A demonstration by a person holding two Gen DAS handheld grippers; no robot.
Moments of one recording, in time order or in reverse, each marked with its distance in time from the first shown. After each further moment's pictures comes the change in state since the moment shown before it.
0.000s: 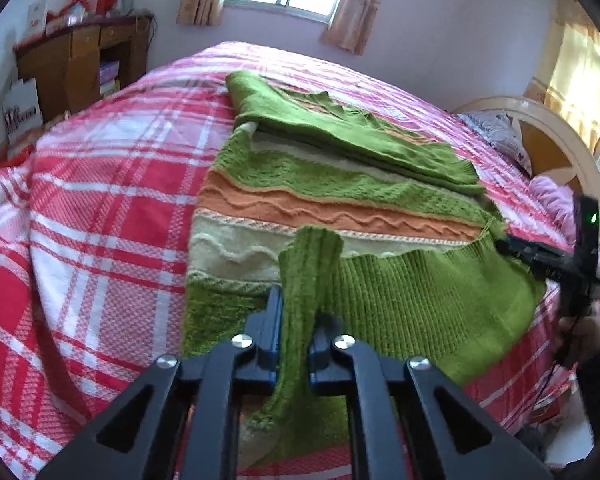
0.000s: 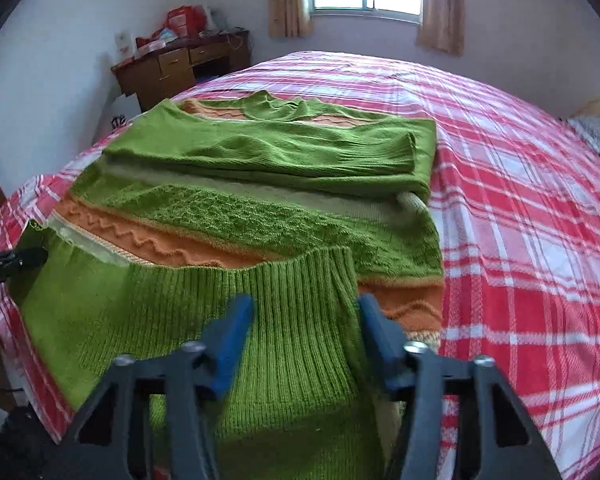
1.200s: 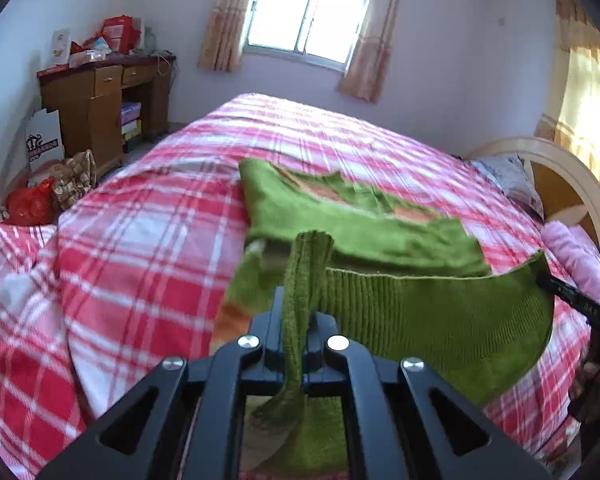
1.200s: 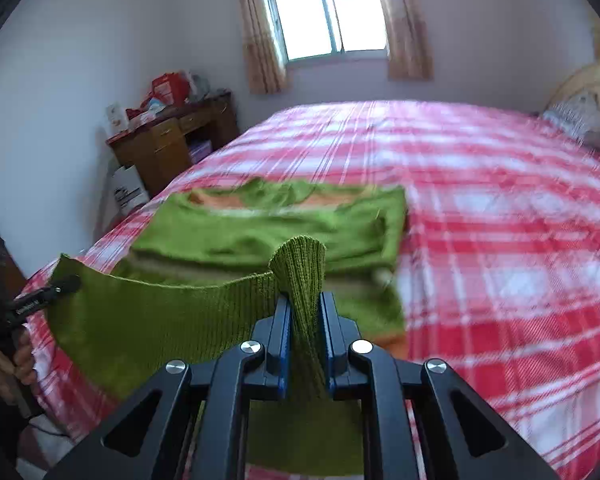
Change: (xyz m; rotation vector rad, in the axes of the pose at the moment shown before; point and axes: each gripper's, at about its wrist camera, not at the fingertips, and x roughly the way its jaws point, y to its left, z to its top) left arm -0.020 -0.003 0.067 -0.063 -0.168 0.049; right arm -0.075 -0.005 0.039 0.130 -0.203 0.012
